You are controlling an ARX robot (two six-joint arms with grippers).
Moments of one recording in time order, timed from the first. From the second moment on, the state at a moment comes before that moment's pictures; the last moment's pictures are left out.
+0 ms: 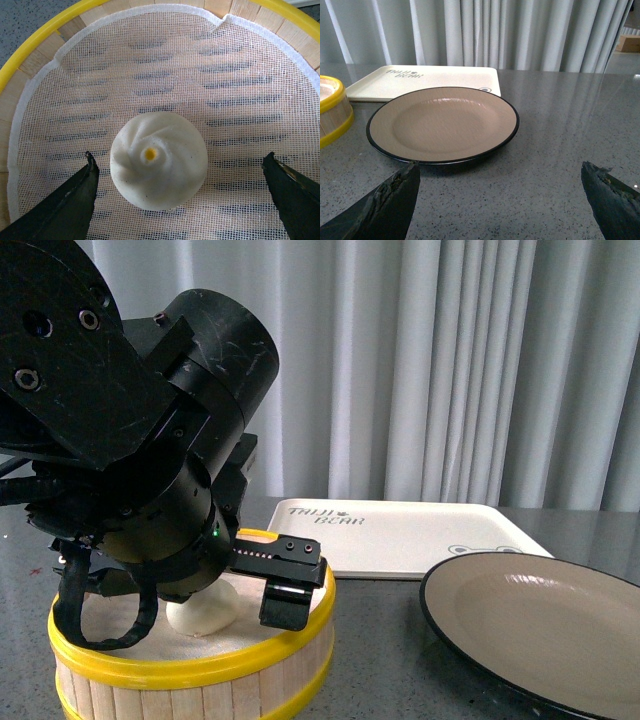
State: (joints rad) left arm -0.47 1.75 1.24 -0.24 -0.37 -0.16; right arm 0.00 0.00 0.01 0.00 0.00 -0.01
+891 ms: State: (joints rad) left arm -0.45 1.68 1.23 -0.04 -0.26 -0.15; right arm 0.00 0.00 0.01 0.00 0.00 -0.01
